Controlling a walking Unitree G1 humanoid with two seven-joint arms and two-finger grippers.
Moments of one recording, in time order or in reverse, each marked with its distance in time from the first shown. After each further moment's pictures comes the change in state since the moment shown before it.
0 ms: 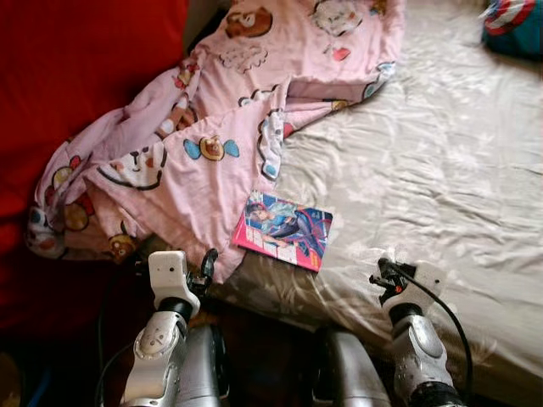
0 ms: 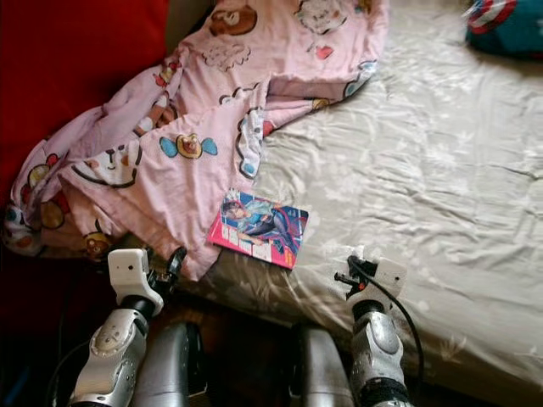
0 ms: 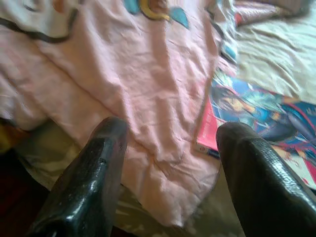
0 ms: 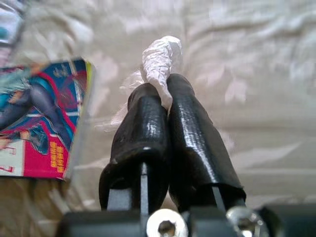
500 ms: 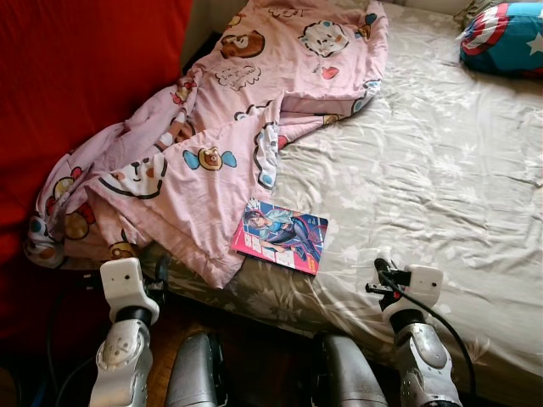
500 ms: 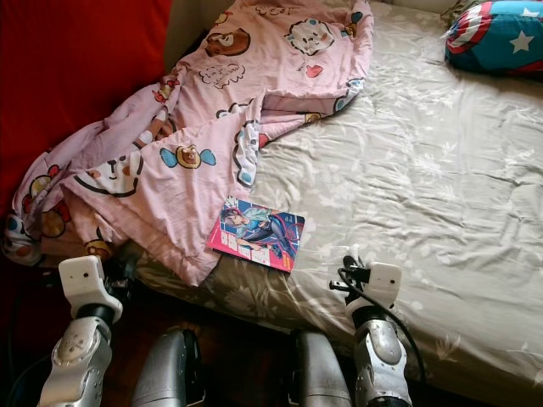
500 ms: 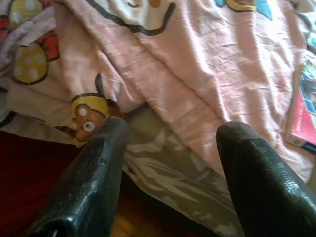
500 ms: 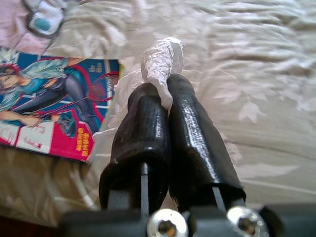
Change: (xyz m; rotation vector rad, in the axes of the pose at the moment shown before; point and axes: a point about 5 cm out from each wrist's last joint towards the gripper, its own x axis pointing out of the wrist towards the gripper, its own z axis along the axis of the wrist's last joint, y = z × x) left arm -0.016 0.048 -0.003 0.073 0.042 0.155; right arm -0.010 0.007 0.001 -0.112 -0.010 0.085
